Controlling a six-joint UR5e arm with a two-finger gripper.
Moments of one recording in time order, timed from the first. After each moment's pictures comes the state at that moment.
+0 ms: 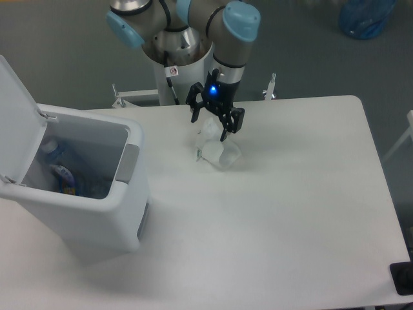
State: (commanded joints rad) arm 2.75 -1.45 -2.33 -0.89 1.31 1.39
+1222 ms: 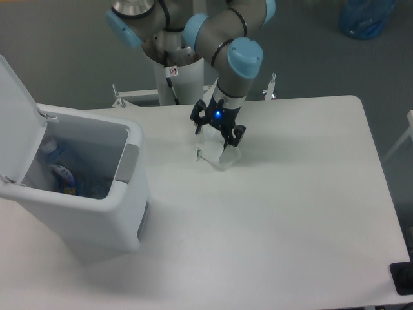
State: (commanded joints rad) arm 2.66 -1.69 -2.21 -0.85 1.31 1.08
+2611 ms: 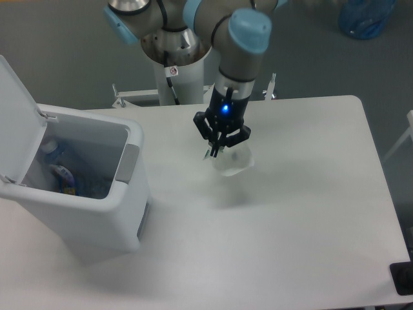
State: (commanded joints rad) arm 2.65 -1.55 -1.87 -0.97 1.07 0.80
